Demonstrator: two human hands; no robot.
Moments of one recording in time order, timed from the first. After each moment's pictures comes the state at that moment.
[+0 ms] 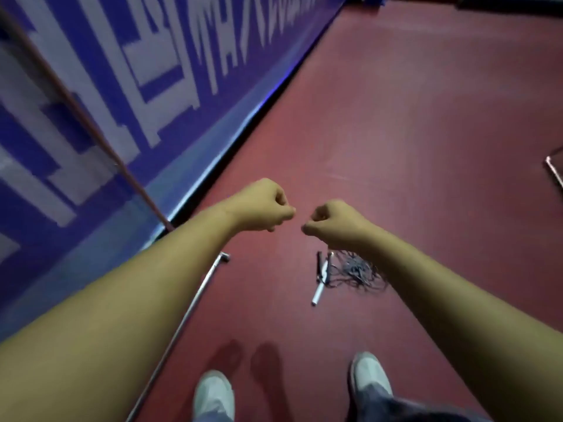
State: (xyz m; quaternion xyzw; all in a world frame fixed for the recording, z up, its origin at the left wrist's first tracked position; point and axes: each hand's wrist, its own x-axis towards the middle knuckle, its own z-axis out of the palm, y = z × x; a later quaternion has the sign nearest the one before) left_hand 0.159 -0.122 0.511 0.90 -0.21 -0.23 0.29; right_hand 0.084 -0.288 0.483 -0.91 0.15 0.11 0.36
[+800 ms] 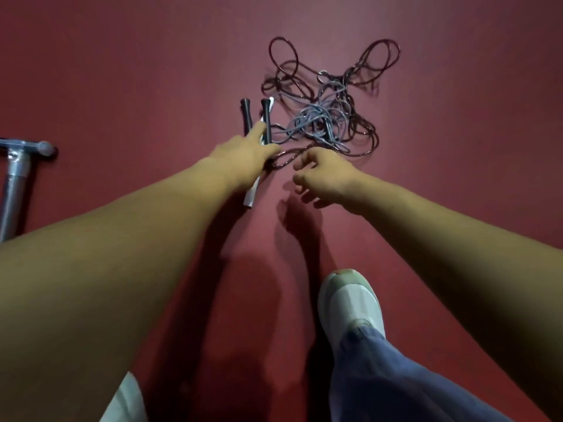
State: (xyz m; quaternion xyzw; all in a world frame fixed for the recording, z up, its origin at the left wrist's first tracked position) left_hand 0.208 -0.330 -0.002 0.85 -0.43 -0.30 0.01; right_hand 0.085 -0.458 0.044 -0.77 0.35 0.25 0.48
